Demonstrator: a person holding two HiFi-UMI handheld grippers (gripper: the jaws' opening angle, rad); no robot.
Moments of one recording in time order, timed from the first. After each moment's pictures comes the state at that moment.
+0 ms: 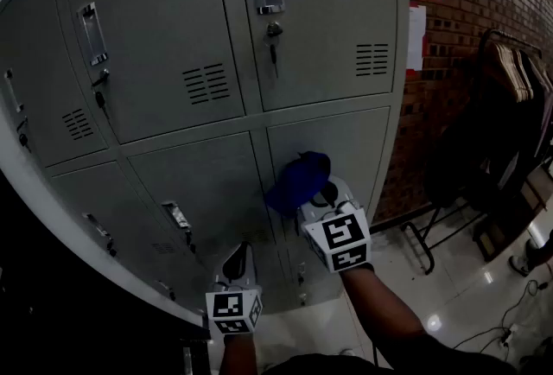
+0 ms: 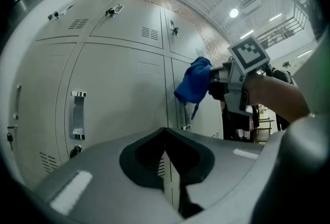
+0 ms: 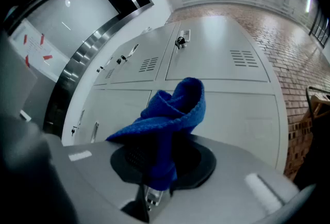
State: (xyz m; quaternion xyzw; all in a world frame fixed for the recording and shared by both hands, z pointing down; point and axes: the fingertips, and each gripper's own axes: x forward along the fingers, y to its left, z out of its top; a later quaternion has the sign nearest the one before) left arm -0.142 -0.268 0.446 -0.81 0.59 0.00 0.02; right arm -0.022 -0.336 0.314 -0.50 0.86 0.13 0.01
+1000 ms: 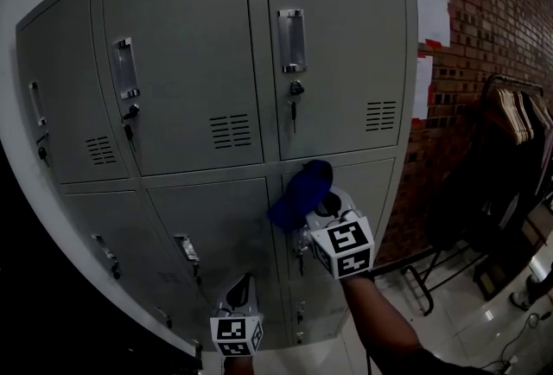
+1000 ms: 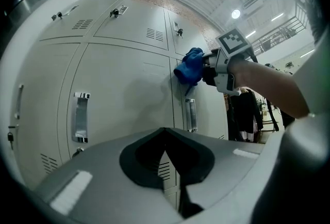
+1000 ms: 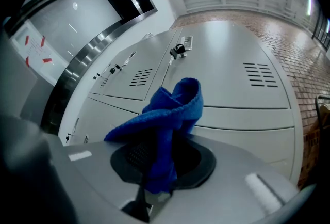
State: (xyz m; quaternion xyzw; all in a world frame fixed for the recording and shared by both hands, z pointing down) left arm -0.153 -0.274 0.446 -0.80 0.60 0.00 0.02; right arm -0.029 -0.359 0.254 -0.49 0.86 0.15 0.03
